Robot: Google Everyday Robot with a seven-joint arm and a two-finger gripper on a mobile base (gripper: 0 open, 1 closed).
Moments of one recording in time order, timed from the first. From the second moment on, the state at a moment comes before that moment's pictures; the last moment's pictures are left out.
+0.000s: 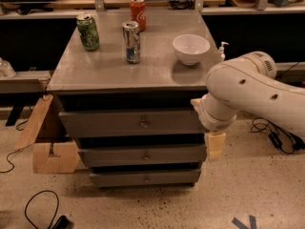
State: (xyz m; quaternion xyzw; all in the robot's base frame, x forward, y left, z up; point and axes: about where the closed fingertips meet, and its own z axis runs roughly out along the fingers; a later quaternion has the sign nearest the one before) arm 0.527 -0.171 0.733 -0.76 0.64 -0.09 0.11
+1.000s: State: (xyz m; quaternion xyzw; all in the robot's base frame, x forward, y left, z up) arm 0.582 -0.169 0.674 -0.76 0.64 -0.07 0.10
